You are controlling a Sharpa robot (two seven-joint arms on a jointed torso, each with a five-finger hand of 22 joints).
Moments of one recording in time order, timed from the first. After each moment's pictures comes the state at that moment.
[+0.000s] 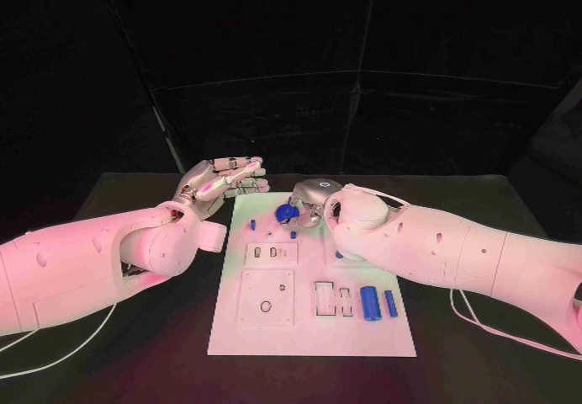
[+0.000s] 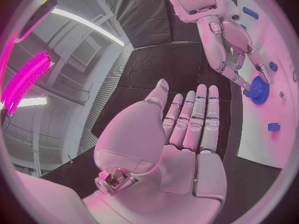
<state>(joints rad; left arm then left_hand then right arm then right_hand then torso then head) 1.30 -0.88 -0.17 1.55 0.11 -0.27 0.53 1.39 0.09 -0.02 0.04 0.04 0.84 0.21 0.12 0.07 0.92 0.21 0.11 0.07 0.97 0.17 0.19 0.09 0.16 0.83 0.27 0.23 0.09 1.22 -0.37 -0.04 1.18 -1.64 -0.20 -0.36 1.13 -0.06 -0.01 0.29 0.17 0.85 0.19 0.07 0.07 1.37 0.10 1.34 1.30 1.46 0.02 1.55 1.31 0.11 1.29 0.13 1.37 1.07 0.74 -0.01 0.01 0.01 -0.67</state>
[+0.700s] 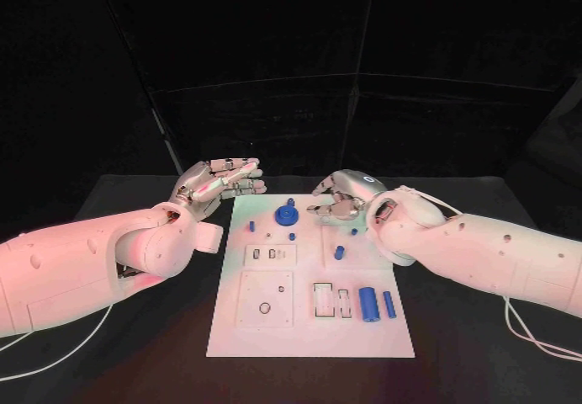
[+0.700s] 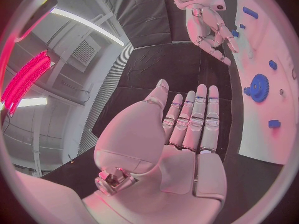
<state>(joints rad) 1.30 -0.90 -0.17 1.56 0.11 -0.27 0.52 1.39 0.09 -0.02 0.03 0.04 0.84 0.21 0.11 0.07 0.92 0.21 0.11 0.07 0.97 0.17 0.19 0.08 0.16 0.83 0.27 0.23 0.09 1.22 -0.62 -0.04 1.34 -1.44 -0.45 -0.13 1.29 0.00 -0.06 0.20 0.33 0.90 0.17 0.07 0.07 1.39 0.09 1.36 1.31 1.47 0.02 1.55 1.31 0.11 1.29 0.13 1.38 1.08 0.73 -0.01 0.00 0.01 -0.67</state>
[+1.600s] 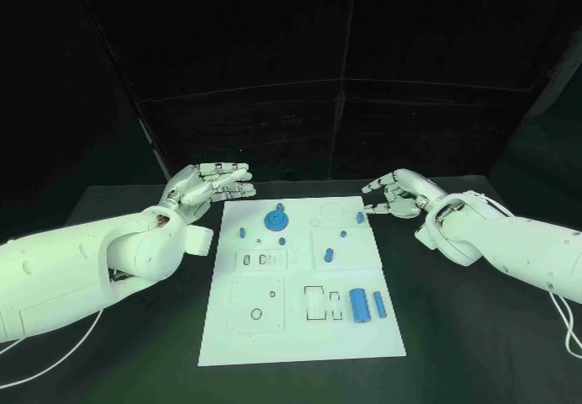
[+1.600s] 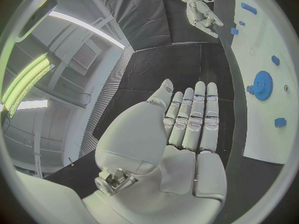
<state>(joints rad) 1.30 -0.90 -0.17 1.51 0.10 -0.24 0.53 1.43 0.11 0.01 -0.02 0.04 0.91 0.22 0.12 0.07 1.00 0.18 0.11 0.07 1.04 0.14 0.19 0.09 0.17 0.89 0.25 0.23 0.08 1.19 -0.79 -0.05 1.19 -1.10 -0.42 0.24 1.47 -0.01 -0.02 0.04 0.23 0.90 0.18 0.06 0.06 1.37 0.09 1.32 1.31 1.47 0.01 1.55 1.31 0.11 1.28 0.12 1.38 1.06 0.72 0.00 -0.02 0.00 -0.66</state>
